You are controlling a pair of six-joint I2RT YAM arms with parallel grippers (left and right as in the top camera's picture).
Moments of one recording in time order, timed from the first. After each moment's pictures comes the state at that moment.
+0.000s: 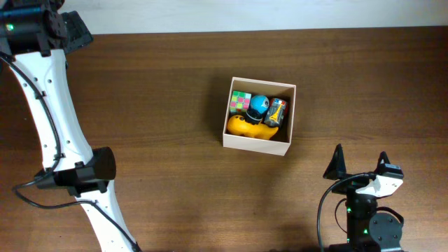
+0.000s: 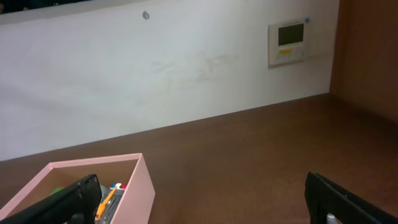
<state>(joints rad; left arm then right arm) 0.14 2.27 2.96 -1.63 -0.36 -0.33 0.05 0.05 0.21 -0.16 0.22 0.15</state>
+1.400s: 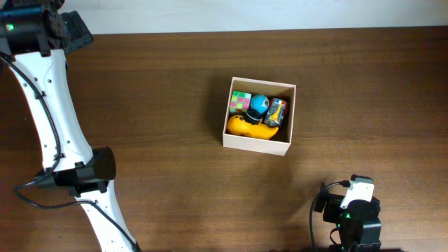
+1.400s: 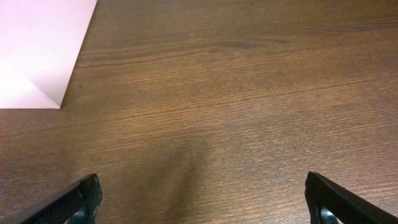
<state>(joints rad) 0.14 2.27 2.96 -1.63 -0.32 -0.33 0.05 0.05 0.21 -0.81 0.21 0.15</state>
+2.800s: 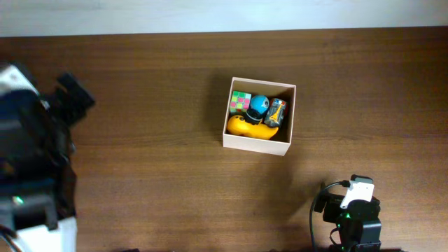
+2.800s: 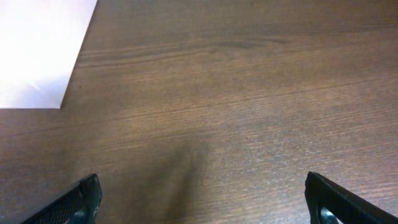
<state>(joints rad) 0.18 1.01 1.26 -0.63 -0.20 -0.36 0.05 0.05 0.21 -0.81 0.21 0.15</state>
